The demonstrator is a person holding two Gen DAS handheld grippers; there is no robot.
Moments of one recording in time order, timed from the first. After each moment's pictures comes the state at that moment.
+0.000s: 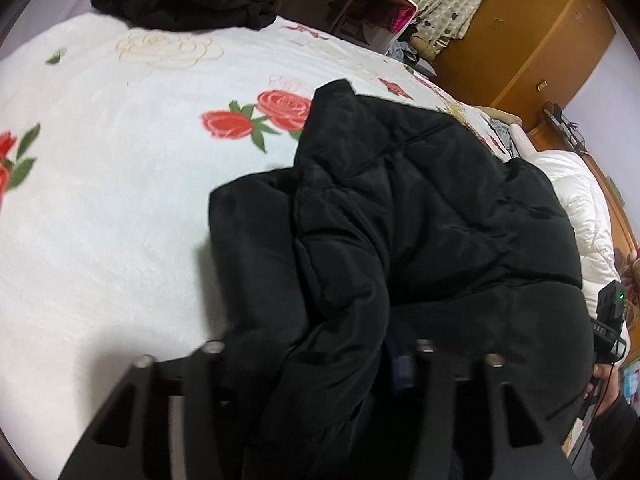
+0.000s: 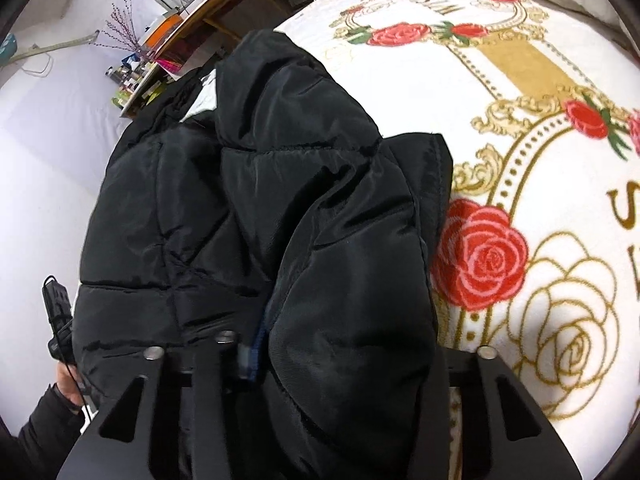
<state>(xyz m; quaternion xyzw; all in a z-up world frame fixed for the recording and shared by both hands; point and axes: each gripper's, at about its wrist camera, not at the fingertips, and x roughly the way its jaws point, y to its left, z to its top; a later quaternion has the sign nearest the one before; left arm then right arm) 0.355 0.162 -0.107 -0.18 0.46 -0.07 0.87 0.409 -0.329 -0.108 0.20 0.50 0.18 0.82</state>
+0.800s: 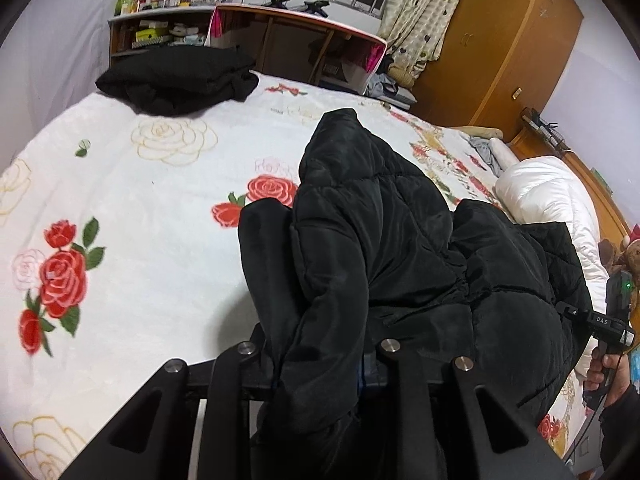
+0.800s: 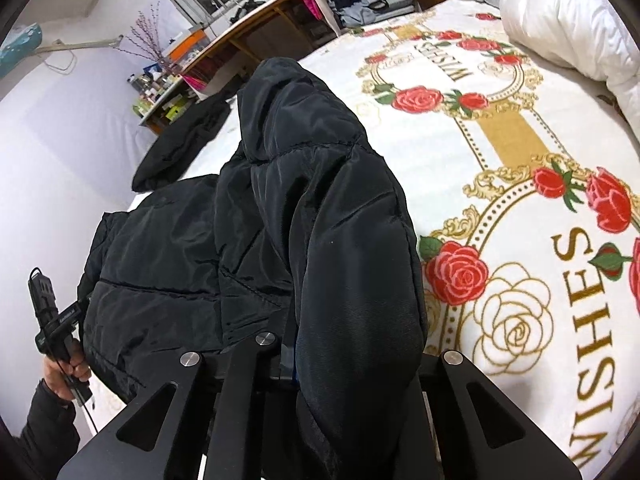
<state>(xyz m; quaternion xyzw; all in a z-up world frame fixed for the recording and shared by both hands) 0.316 0.164 0.010 -0.14 0.41 -0.06 0.90 0.359 -0.339 -0.013 0.18 0.46 0.19 0.85</state>
